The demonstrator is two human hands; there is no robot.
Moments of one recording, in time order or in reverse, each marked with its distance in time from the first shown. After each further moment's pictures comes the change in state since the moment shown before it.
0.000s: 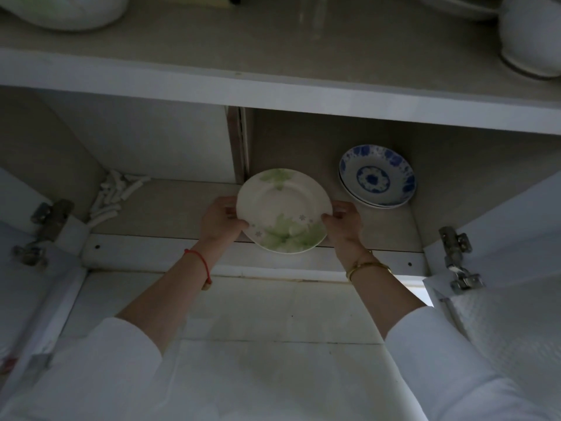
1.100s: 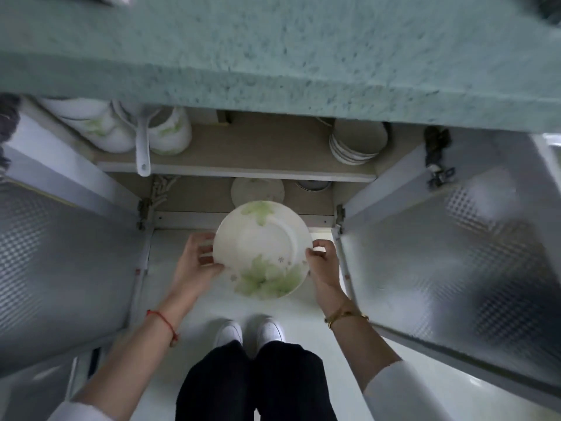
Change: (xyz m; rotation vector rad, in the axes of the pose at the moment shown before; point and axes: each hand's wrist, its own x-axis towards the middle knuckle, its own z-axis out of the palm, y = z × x) left_hand -0.319 0.198 -0.193 -0.149 -0.196 -0.163; right_hand -0.293 -0.213 -0.251 0.066 -0.085 0.399
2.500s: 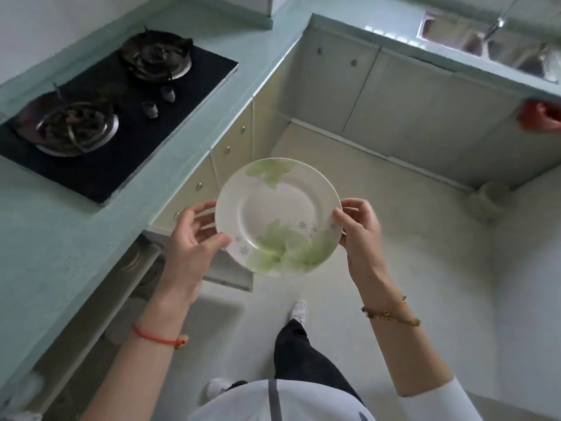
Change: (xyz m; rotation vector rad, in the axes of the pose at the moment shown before) left_hand -0.426 0.431 0.187 0.211 -1.089 0.358; right_hand -0.445 -0.153 -0.487 0.840 0.846 -0.179
